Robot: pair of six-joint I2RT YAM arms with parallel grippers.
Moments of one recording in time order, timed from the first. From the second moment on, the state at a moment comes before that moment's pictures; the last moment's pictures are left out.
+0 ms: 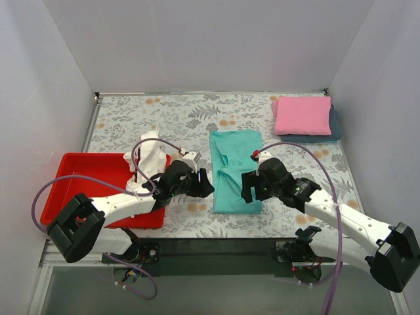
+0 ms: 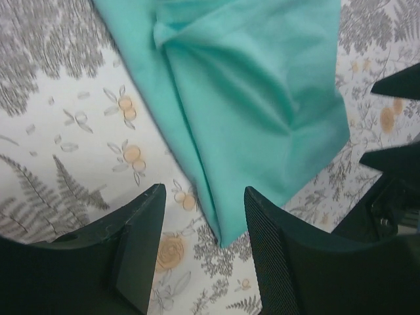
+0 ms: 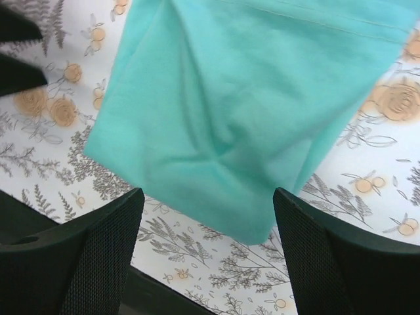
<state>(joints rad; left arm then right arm) -0.77 1.29 0.54 0.22 0.11 -0.55 0.79 1.02 0.64 -0.46 0.02 0.38</state>
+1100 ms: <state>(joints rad) -0.90 1.49 0.51 0.26 0.22 -0.83 0.66 0.95 0.36 -0.35 -0.15 0.47</state>
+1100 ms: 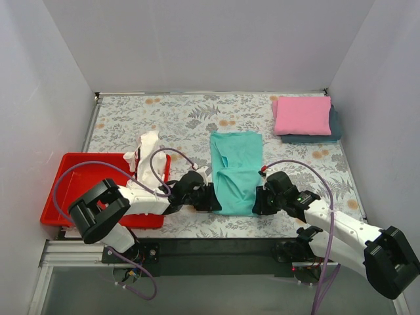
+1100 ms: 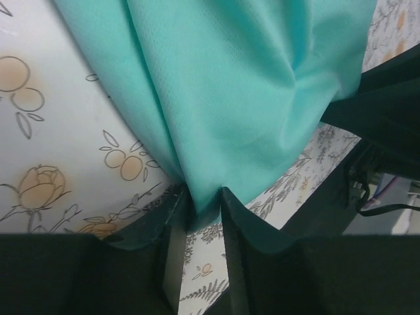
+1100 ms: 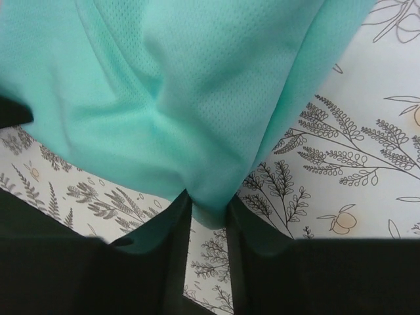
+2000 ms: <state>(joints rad) -0.95 1.20 0.56 -0.16 0.64 -0.65 0.83 1.03 0.66 -0.92 -0.55 0.31</state>
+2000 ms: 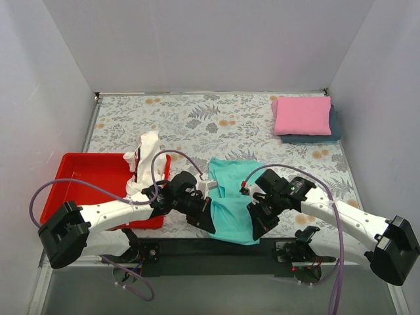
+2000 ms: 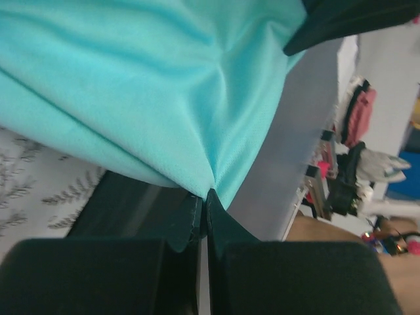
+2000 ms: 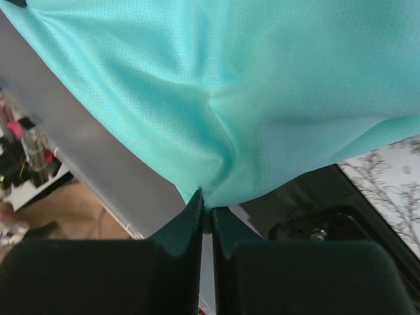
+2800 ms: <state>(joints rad) -0.92 1.03 0.37 0.36 1.13 -1.00 0.89 1.02 0.76 -1.00 -0.94 0.10</state>
